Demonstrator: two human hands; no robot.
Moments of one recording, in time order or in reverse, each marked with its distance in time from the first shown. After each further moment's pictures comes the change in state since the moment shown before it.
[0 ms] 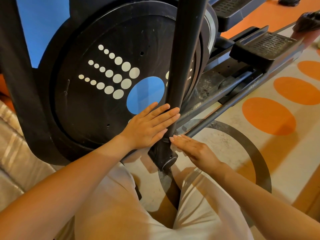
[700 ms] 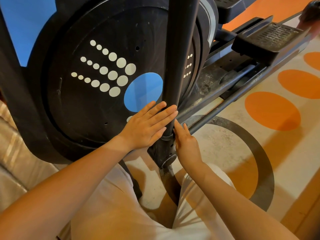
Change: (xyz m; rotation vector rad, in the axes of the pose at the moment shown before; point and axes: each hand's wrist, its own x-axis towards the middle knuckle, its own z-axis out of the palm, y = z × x) left_hand 0.000 0.006 0.005 -0.040 0.011 -0.043; right_hand 0.043 -0.052 0.017 0.060 0.106 0.736
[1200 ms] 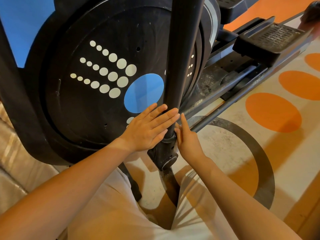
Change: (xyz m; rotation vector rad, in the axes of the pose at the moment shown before) left_hand -0.001 -0.002 0.008 0.012 0.007 0.013; right_hand 0.021 -0.005 -0.018 0.069 -0.123 0.082
